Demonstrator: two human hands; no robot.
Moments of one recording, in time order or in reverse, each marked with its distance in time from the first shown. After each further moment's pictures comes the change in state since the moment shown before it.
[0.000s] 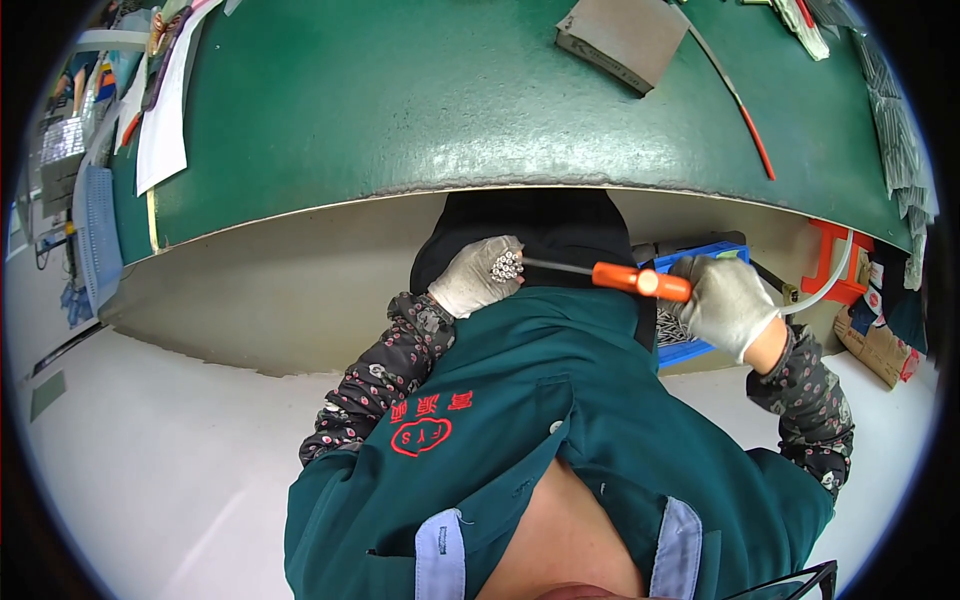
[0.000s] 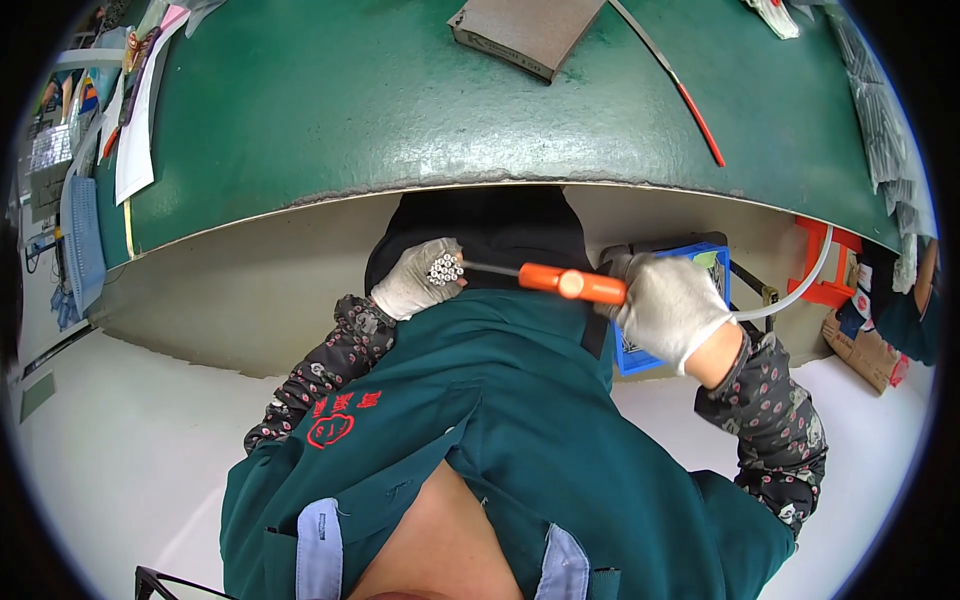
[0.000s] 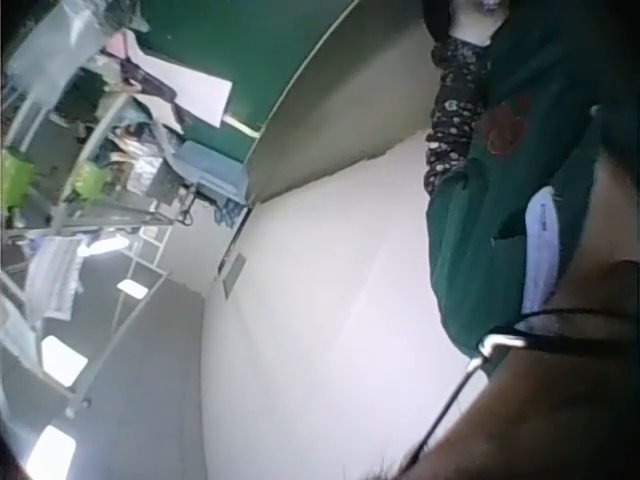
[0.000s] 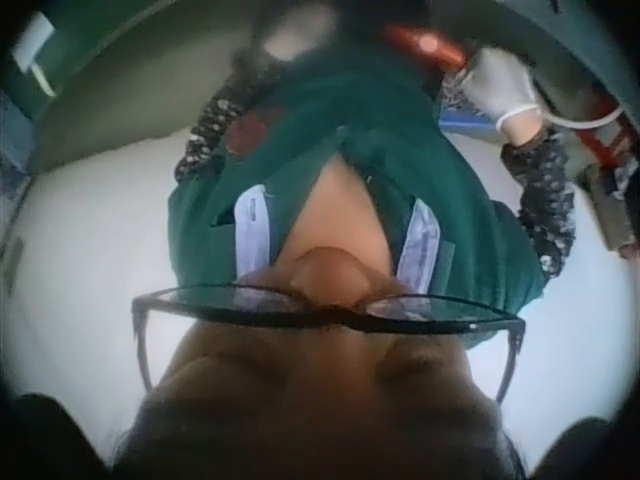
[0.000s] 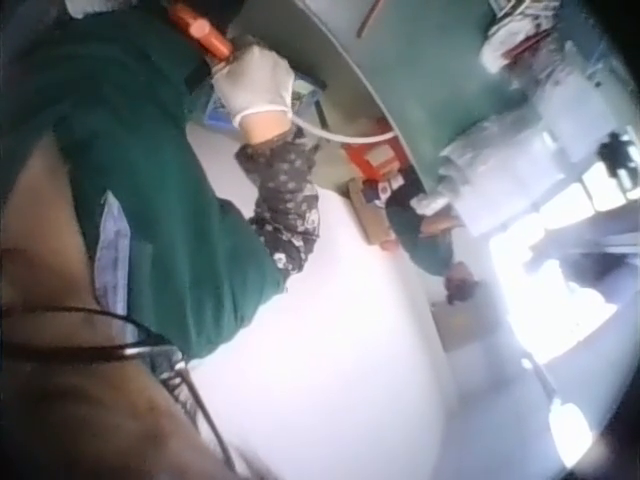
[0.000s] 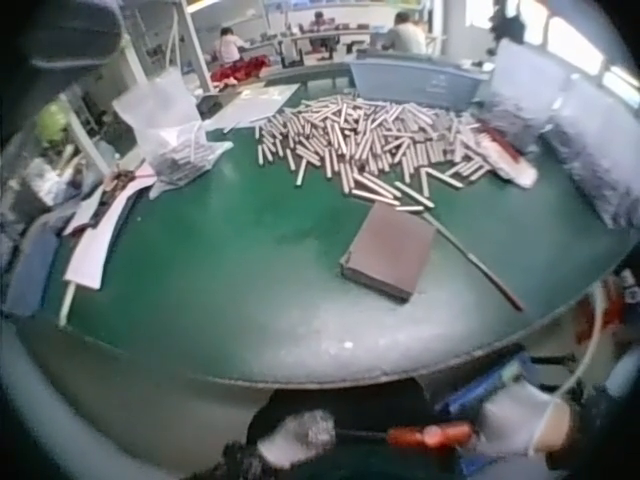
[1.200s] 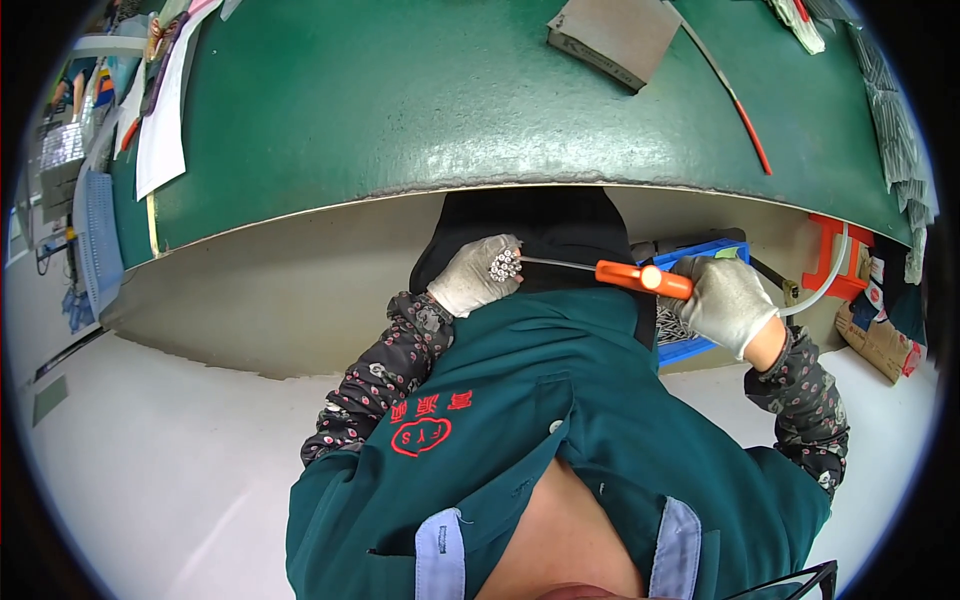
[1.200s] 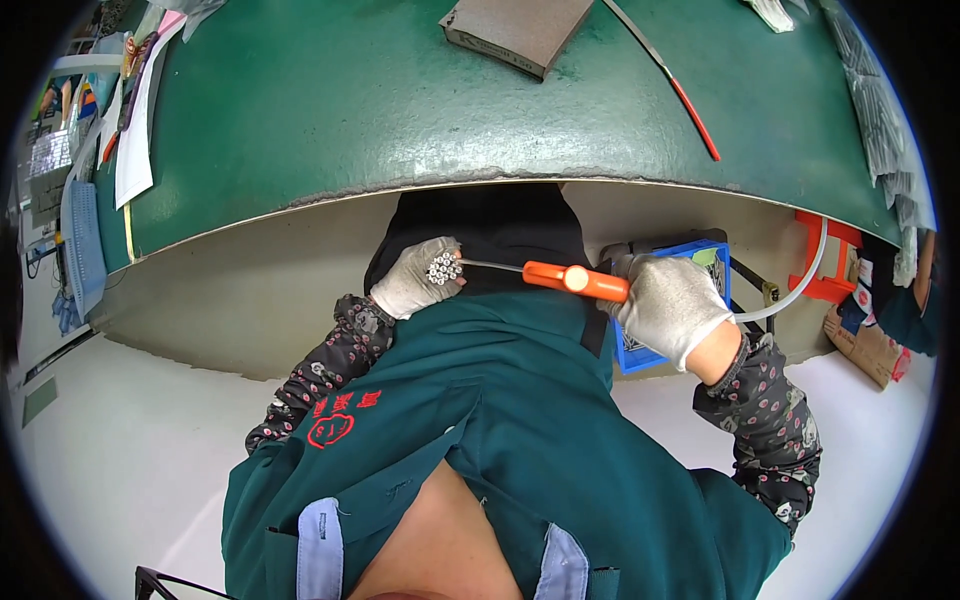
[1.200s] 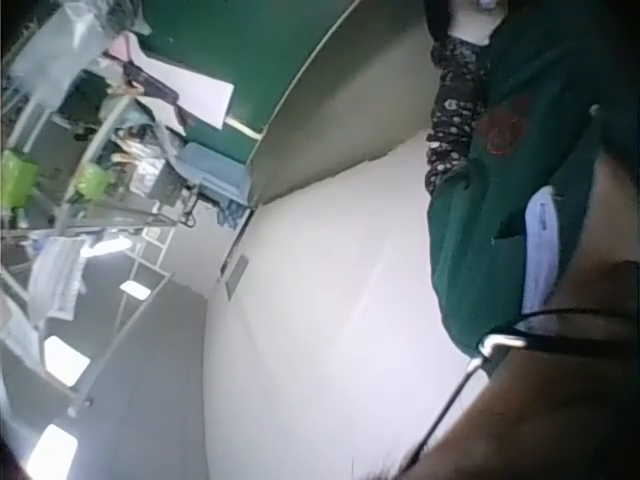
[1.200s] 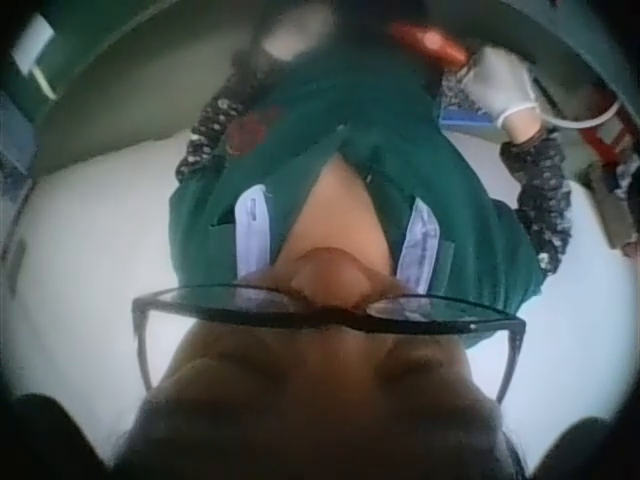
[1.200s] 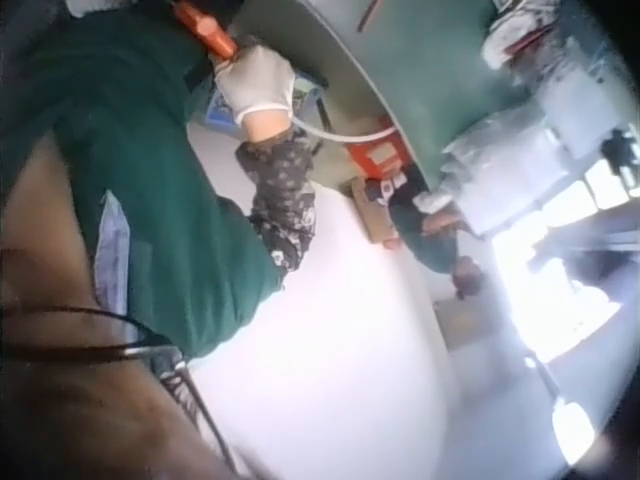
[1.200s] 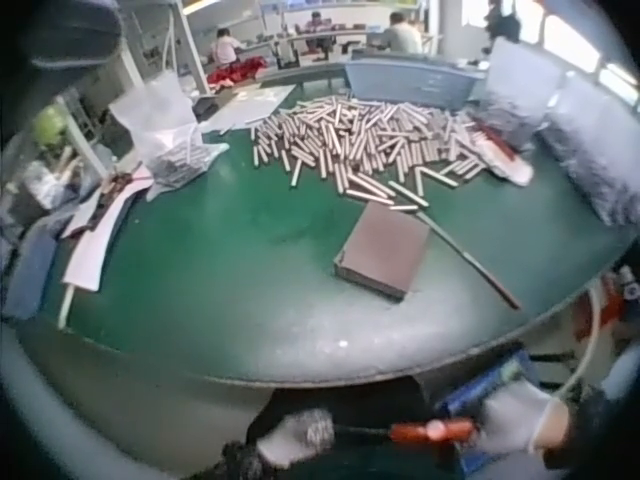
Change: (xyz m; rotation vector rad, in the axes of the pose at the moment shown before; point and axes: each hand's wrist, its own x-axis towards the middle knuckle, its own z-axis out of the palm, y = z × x) left_hand -0.002 0.006 0.004 -0.249 0.049 -0.154; right_hand -0.003 -0.001 0.001 0.033 0.003 0.013
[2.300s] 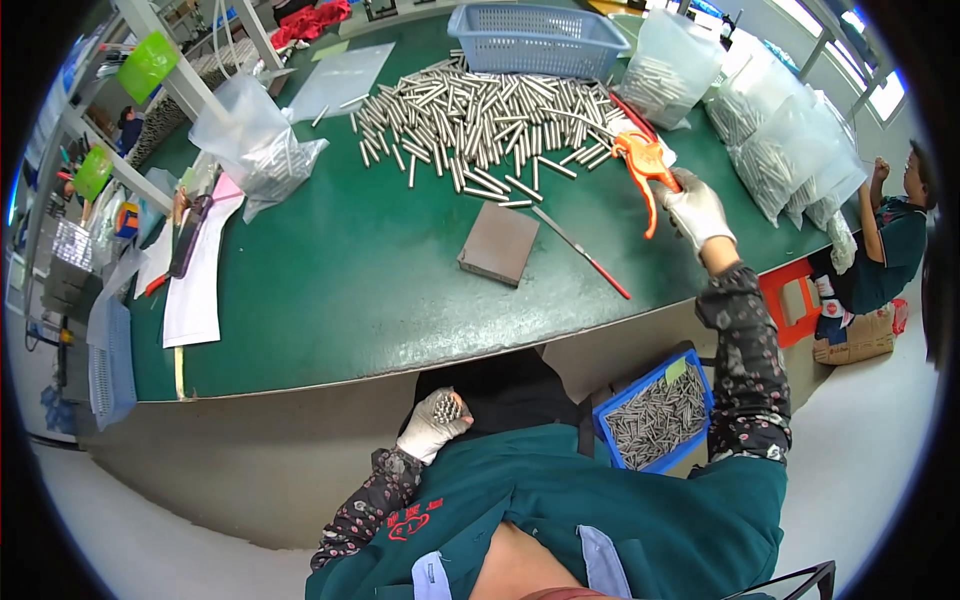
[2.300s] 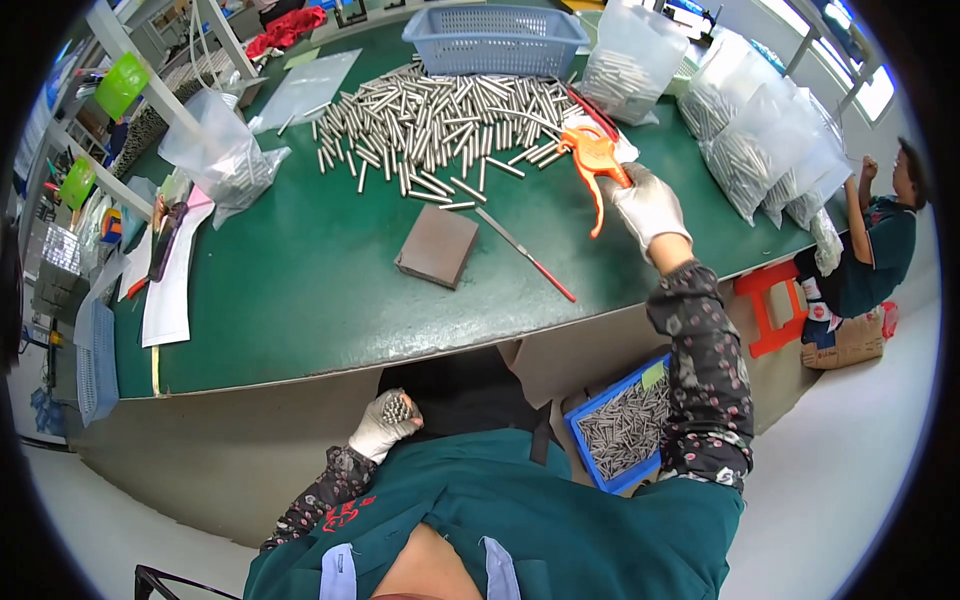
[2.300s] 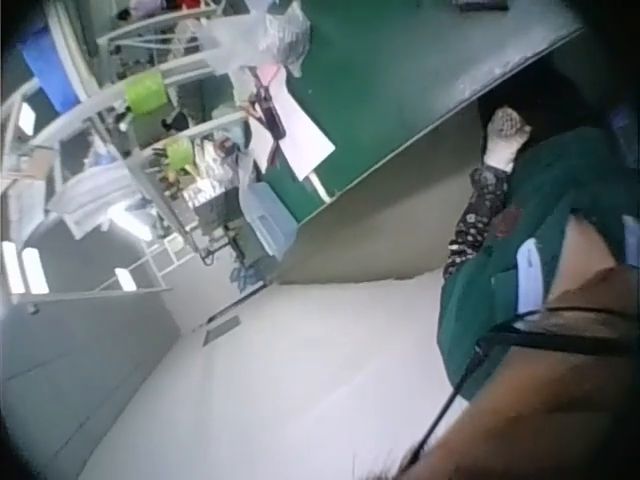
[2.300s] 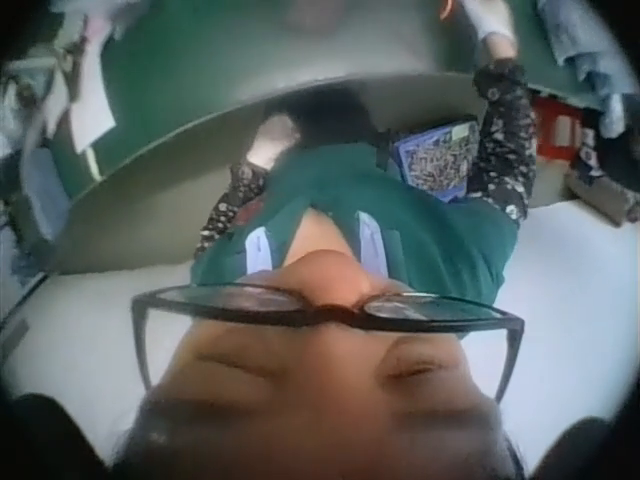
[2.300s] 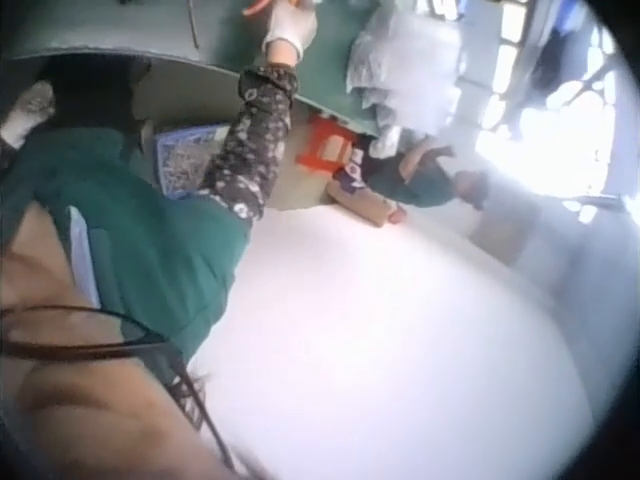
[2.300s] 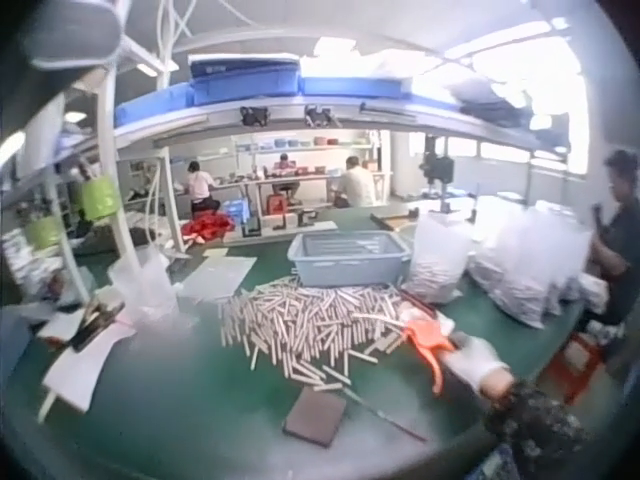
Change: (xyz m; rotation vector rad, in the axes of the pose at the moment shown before) left_hand 0.007 0.015 -0.015 -0.082 0.048 0.103; right_hand 0.052 0.111 -0.133 0.472 1.006 0.352
